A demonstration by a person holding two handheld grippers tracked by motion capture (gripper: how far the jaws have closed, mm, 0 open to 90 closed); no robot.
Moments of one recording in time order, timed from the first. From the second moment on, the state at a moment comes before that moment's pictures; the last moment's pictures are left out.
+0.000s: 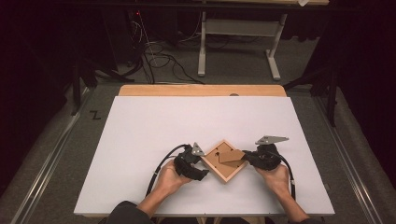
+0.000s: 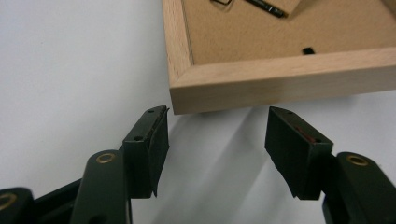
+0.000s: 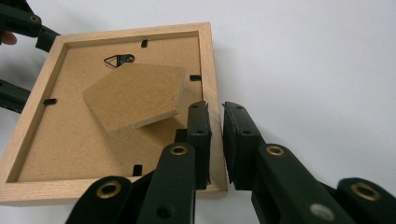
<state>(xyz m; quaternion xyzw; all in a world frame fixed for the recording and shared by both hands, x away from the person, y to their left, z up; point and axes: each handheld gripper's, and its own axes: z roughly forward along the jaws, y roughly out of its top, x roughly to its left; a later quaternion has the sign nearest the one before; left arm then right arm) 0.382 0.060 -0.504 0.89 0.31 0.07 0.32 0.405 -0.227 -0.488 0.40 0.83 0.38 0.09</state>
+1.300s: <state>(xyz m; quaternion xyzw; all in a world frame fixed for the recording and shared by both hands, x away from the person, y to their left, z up) 0.381 0.062 -0.492 0.88 0.30 0.10 0.35 0.410 -0.229 -0.490 0.42 0.81 0.40 0.07</state>
